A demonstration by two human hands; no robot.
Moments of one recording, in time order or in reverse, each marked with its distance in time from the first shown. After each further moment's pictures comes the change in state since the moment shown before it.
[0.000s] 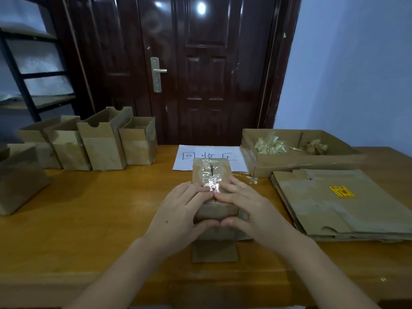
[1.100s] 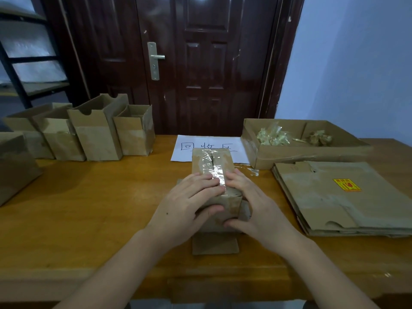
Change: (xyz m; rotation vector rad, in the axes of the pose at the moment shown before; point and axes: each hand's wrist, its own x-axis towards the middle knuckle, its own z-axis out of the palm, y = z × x) left_hand 0.009 -0.001 0.009 -0.097 0.068 0.074; right_hand -0.007 0.001 0.007 0.041 0.021 0.100
